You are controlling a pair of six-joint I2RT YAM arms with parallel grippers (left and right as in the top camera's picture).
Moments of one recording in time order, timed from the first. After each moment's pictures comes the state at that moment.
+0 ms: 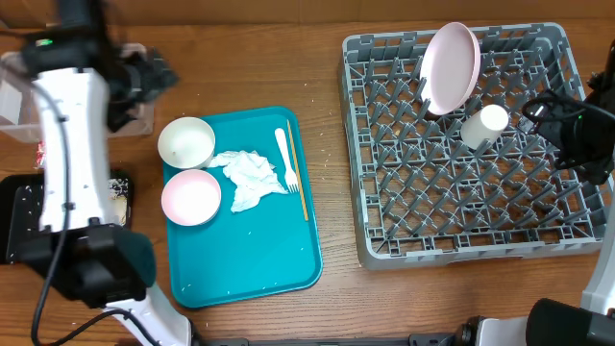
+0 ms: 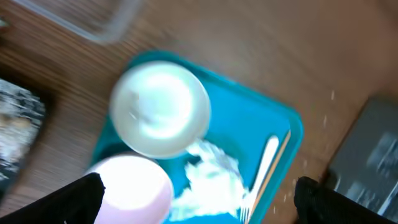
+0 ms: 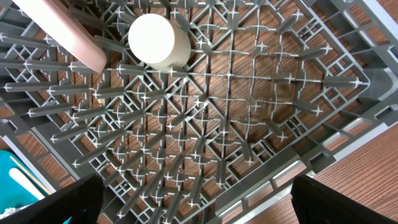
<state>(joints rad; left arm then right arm) 0.12 1.92 2.04 -1.35 0.11 -0.52 -0.29 1.58 1.84 -1.53 -0.02 0.38</state>
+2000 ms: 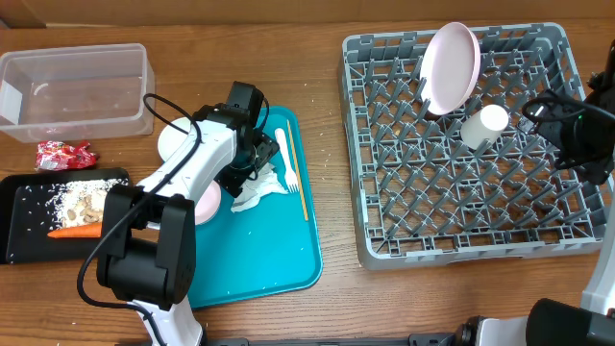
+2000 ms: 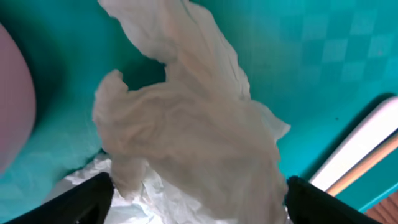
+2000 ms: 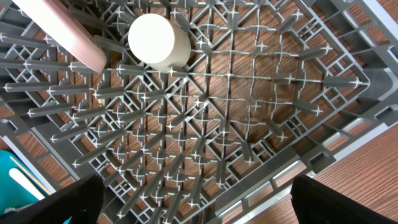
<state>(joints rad) -0.26 1.92 1.33 -0.84 0.00 -1.15 -0.29 1.58 1.84 -1.53 -0.02 0.38</state>
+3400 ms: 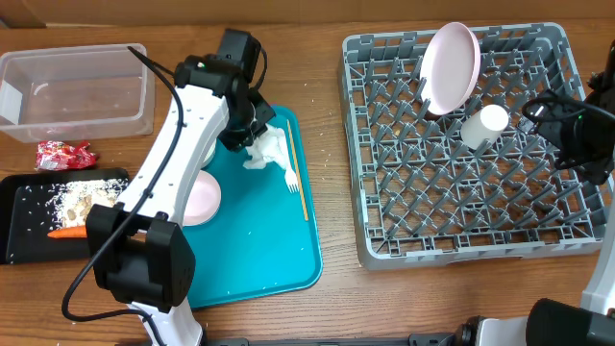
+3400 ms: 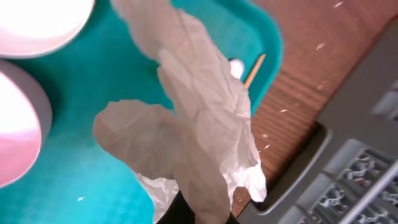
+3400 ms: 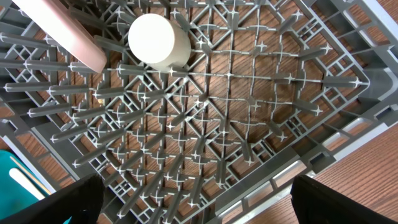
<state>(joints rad) -0.27 1.91 1.76 -1.18 0.06 -0.93 -0.29 1.58 1.84 -1.53 -0.02 0.38</state>
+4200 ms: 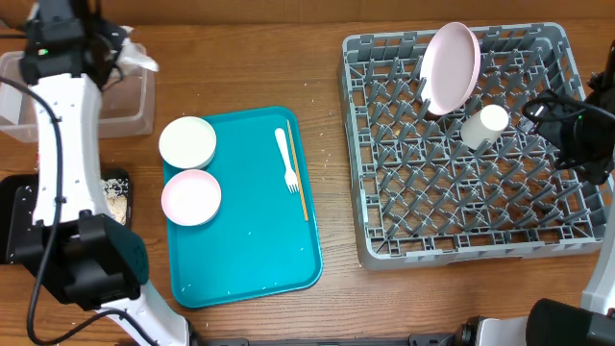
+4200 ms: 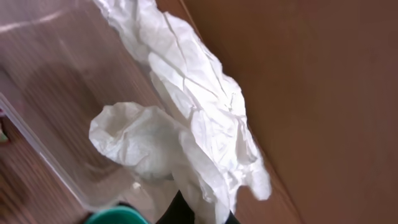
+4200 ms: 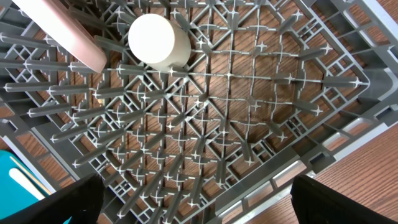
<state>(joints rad) 0.22 1.93 1.94 -0.79 -0.12 -0.88 -0.29 1.58 1.84 -1.53 -0.02 0.38</state>
